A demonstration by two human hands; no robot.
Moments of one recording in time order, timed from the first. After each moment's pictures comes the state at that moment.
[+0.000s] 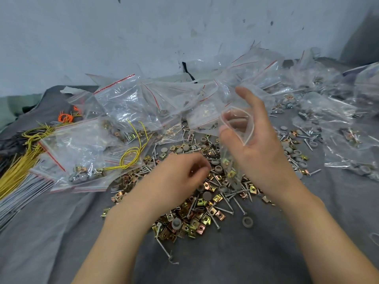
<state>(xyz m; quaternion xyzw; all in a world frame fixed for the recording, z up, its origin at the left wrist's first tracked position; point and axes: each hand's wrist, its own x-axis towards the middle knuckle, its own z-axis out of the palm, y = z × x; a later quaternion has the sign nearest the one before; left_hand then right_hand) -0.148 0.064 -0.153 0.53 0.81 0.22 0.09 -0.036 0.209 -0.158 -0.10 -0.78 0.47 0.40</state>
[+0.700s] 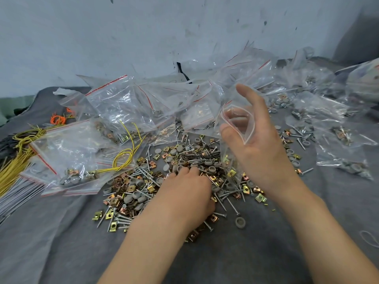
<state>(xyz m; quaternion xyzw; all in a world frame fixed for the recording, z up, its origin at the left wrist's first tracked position) -0.111 0.081 -0.168 0.54 0.84 -0.02 0.04 -0.031 0.220 -0.160 -0.10 -0.78 0.46 0.42</state>
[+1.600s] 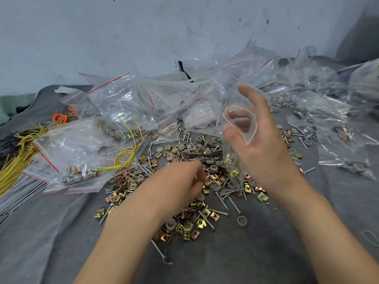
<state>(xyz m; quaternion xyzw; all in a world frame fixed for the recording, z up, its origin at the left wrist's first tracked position) -0.137 0.068 -0.157 0.52 0.84 0.11 0.10 -0.029 0.220 -0.161 -0.11 -0.79 0.45 0.41</state>
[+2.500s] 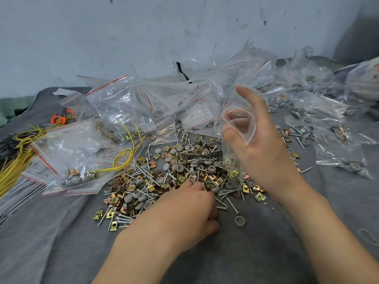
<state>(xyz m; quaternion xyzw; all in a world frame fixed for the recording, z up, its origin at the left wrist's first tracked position) -0.097 0.063 -0.156 0.57 0.81 -0.04 0.13 -0.025 0.222 -0.160 -0.10 -0.79 0.44 0.40</state>
